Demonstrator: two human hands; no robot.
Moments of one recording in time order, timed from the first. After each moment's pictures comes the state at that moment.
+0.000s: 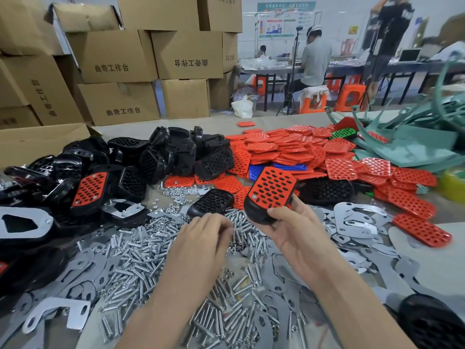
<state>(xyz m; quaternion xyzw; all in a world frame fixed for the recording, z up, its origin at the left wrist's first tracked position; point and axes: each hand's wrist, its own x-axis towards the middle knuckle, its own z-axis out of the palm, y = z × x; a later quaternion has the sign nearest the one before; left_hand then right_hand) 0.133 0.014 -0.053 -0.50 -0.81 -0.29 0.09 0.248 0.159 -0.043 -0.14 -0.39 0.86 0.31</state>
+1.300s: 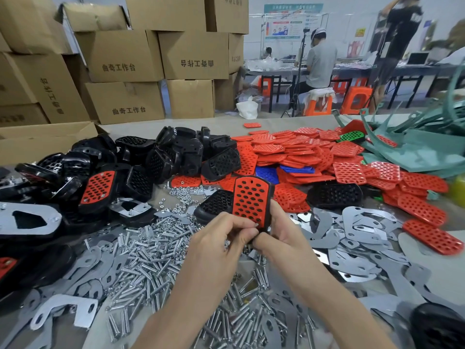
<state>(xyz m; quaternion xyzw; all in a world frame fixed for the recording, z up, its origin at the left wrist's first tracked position) 0.147 0.016 -0.046 -0.48 -0.71 -0.52 0.04 0.240 0.133 -0.054 -0.09 -0.66 0.70 0.27</state>
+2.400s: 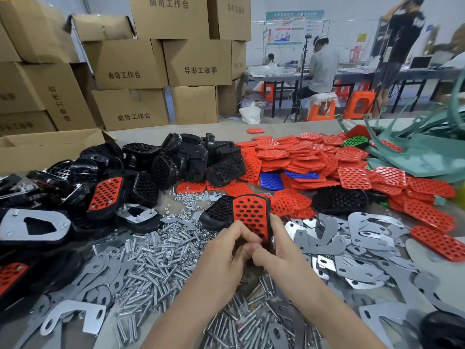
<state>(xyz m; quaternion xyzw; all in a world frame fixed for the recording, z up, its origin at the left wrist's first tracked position) 0.136 0.018 -0.055 -0.46 -0.72 -0.50 -0.12 0.242 0.122 -0.058 -0.13 -0.71 0.65 0.23</state>
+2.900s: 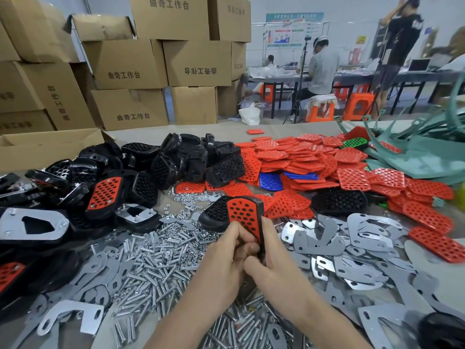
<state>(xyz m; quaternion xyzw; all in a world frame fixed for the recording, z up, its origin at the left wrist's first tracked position) 0.138 0.020 -0.062 -0.47 -0.70 -0.52 -0.15 0.236 0.114 -0.065 -0.13 -0.77 0.57 0.23</state>
